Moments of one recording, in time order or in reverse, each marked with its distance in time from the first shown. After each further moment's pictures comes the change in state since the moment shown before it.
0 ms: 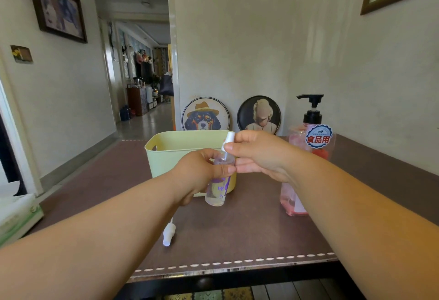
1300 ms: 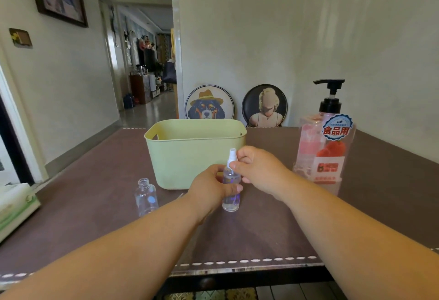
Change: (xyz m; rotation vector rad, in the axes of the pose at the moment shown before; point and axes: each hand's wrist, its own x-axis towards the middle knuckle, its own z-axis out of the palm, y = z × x) left_hand 0.025 -0.068 0.028 -0.024 0.094 -0.098; right_hand 0.030 0.066 0.015 -0.402 0.170 -0.004
